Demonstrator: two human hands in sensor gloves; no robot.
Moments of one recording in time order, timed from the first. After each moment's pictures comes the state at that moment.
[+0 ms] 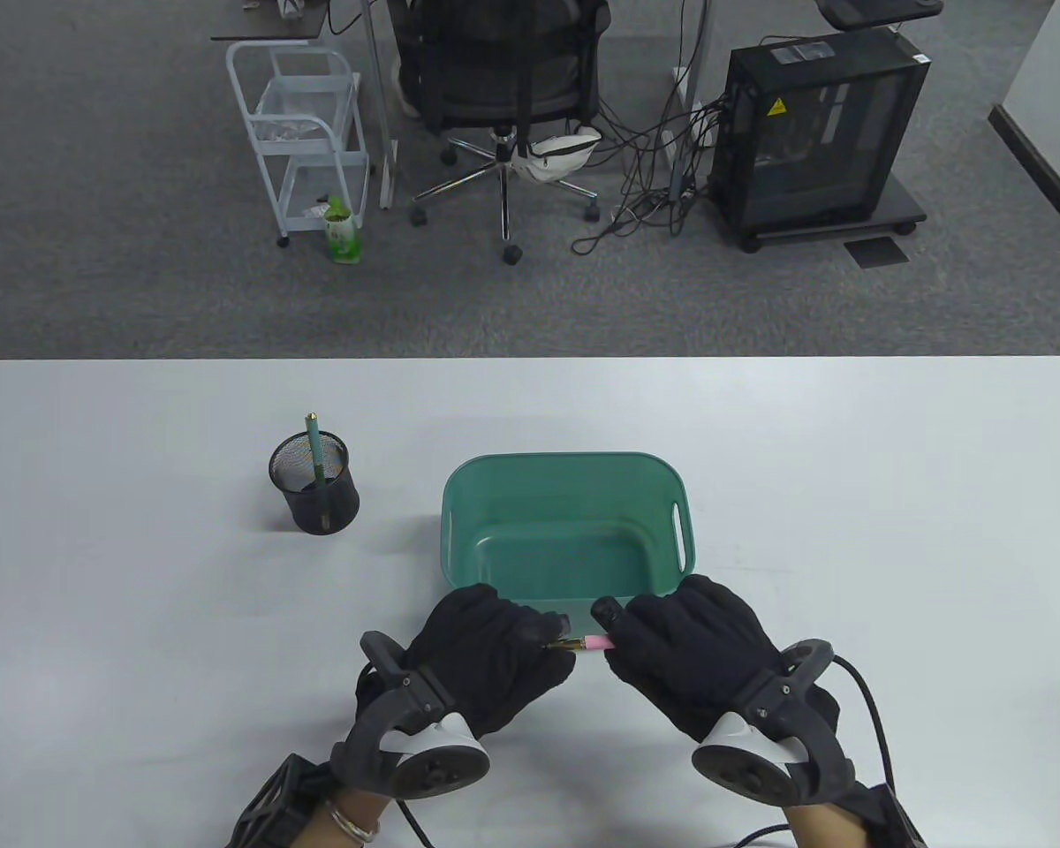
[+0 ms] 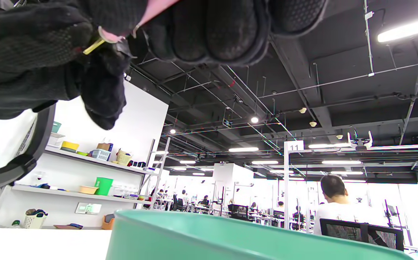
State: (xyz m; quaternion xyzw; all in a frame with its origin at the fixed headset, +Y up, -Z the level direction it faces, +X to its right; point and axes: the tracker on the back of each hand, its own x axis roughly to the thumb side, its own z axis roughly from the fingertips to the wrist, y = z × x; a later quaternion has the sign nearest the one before) left_hand -0.109 -0.612 -0.220 0.30 -0.40 0.12 0.86; right_hand 0.131 -0.608 -0.214 0.31 -0.35 0.88 0.10
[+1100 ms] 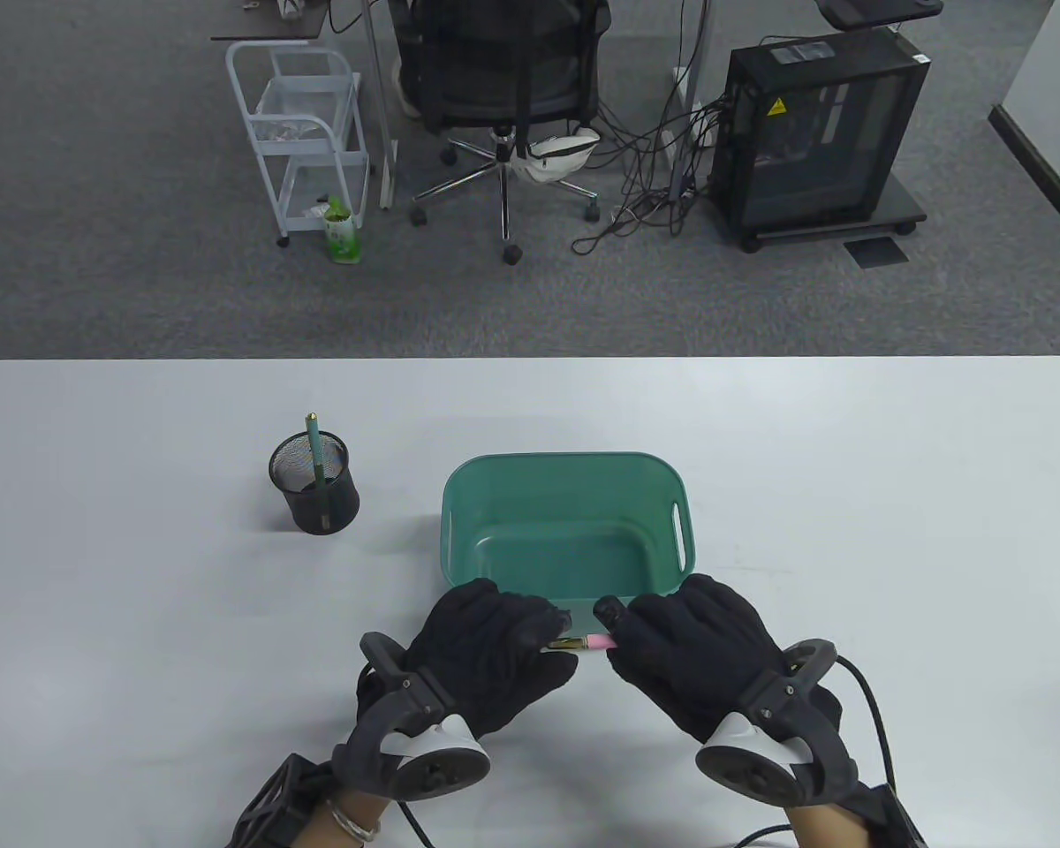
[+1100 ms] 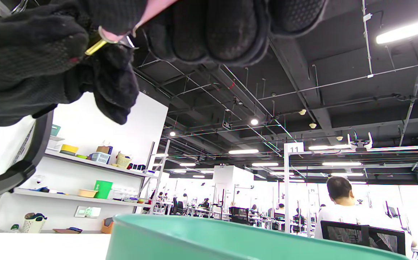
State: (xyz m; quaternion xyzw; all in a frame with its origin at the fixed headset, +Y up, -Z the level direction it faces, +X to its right) left_hand -0.109 -0.612 -0.220 0.31 -0.39 0.12 0.86; right_hand 0.132 -0.607 -0.214 0.31 -0.35 0.88 0.10
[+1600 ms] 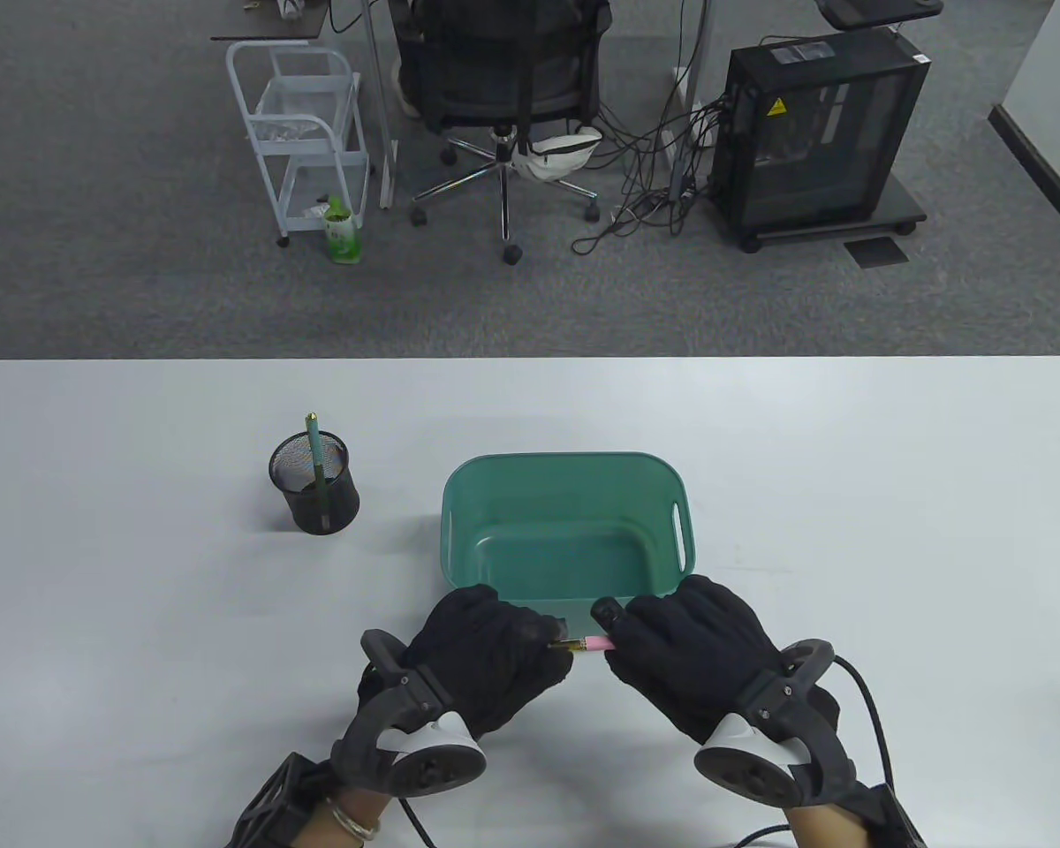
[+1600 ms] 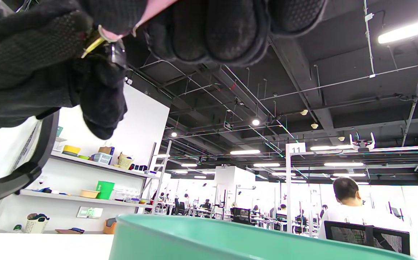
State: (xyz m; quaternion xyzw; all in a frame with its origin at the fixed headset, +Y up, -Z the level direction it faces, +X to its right) left_hand -0.109 -0.612 -0.222 0.31 -0.40 0.13 0.85; right_hand 0.131 -0.608 -0.214 0.32 -0.35 0.87 0.11
